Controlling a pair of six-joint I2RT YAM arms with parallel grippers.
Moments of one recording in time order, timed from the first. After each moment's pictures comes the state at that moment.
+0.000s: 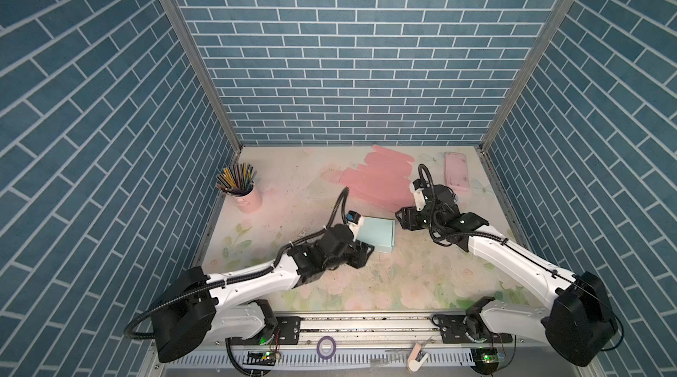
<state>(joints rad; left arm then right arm) -0.89 1.20 0.62 -0.06 0.04 -0.53 0.60 1.18 0.78 -0.38 -0.06 0.40</state>
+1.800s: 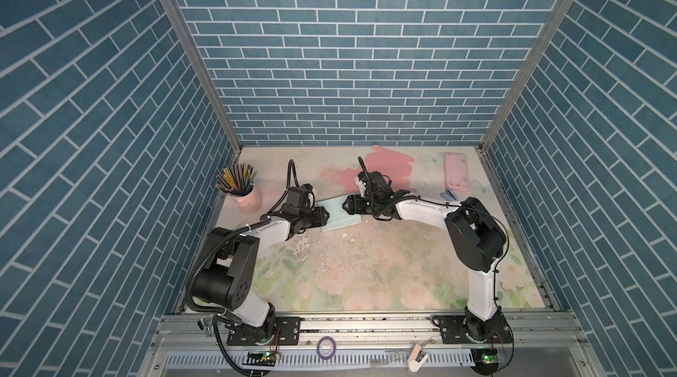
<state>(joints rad) -0.26 1.57 0.74 -0.03 0.28 -0.41 0.77 2.04 1.39 -0.14 -0.23 0.58</state>
